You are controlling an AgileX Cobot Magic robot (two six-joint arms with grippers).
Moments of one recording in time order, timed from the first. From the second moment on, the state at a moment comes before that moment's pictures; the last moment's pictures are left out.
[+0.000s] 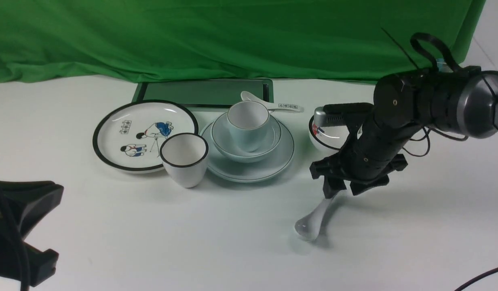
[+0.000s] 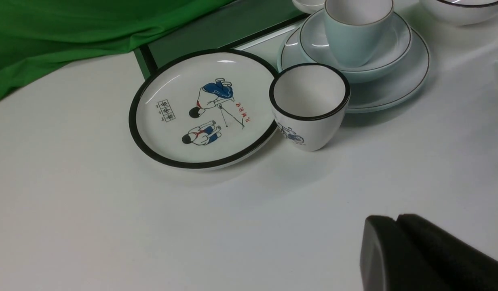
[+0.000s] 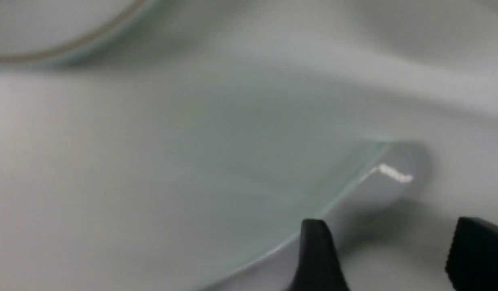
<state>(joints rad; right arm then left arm) 0.42 1.96 -1.38 0.20 0.71 0.13 -0.36 0.61 -0.61 0.10 0.58 0.07</state>
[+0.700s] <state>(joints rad) 0.53 2.01 -1.39 0.24 0.70 -0.04 -0.36 0.61 -0.61 0.10 0.58 0.07</state>
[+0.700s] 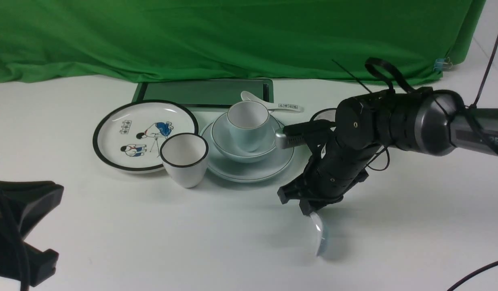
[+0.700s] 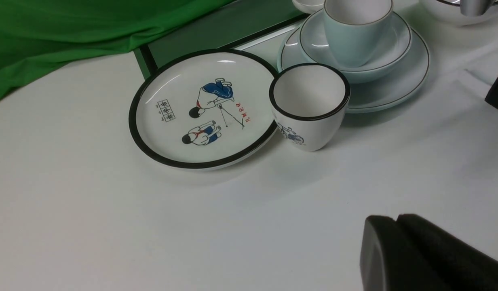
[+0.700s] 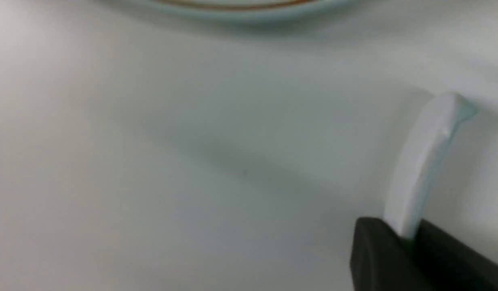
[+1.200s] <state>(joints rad) 0.60 1.97 -1.46 0.25 -0.39 -0.20 -0.36 0.61 -0.61 0.09 0.54 0.07</state>
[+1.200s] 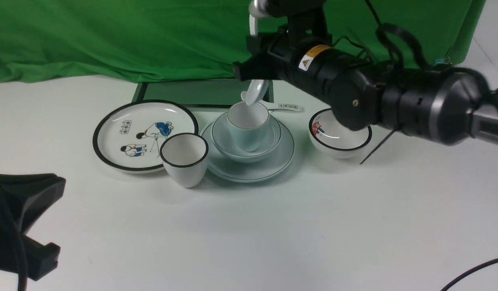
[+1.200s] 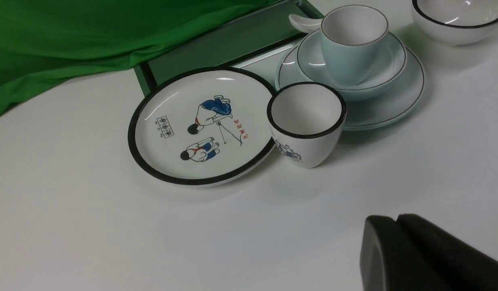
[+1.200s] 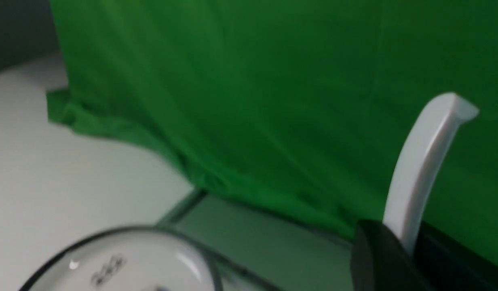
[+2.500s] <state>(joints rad) 0.60 1.20 -1.55 -0.22 0.89 -0.22 -0.36 0.02 -0.31 -0.01 0.22 0.22</state>
